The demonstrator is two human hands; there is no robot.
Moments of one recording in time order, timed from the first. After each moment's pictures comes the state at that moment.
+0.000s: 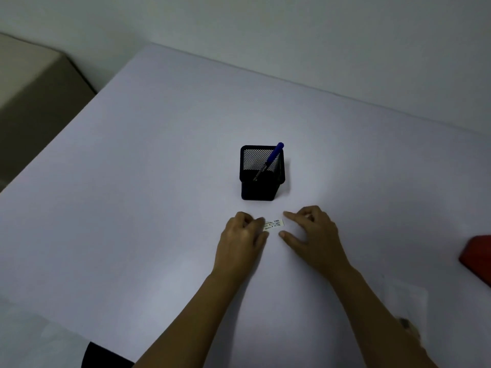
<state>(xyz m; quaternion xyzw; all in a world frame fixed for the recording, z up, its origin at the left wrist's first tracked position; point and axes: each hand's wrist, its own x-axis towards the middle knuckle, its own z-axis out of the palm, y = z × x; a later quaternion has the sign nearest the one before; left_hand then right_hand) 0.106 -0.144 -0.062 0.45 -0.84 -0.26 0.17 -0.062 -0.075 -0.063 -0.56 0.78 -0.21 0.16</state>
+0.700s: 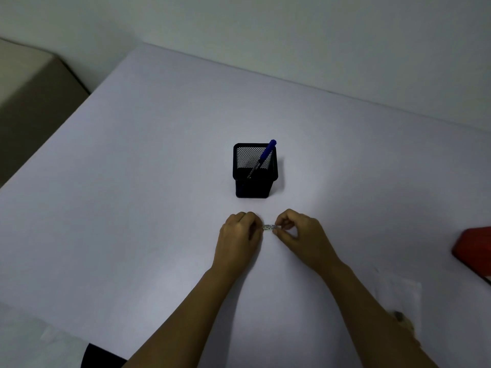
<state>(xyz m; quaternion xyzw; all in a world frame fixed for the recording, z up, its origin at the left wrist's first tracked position) 0.099 -0.148 -0.061 0.44 -0.82 -0.30 0.19 -0.053 -0.080 -0.053 -0.54 0.73 -0.32 0.27</state>
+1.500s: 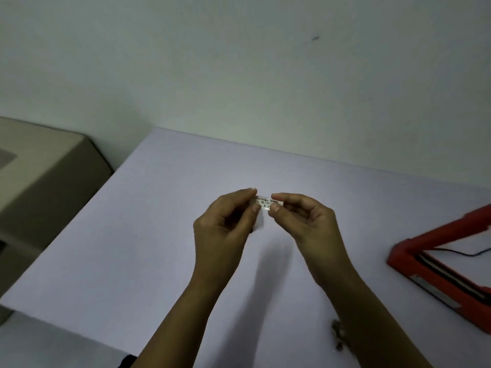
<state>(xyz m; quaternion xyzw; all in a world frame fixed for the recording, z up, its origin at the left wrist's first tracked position) 0.120 -0.098 0.197 0.35 -0.64 -0.50 0.47 -0.001 -0.031 0.212 -0.33 0.58 -0.65 0.35</state>
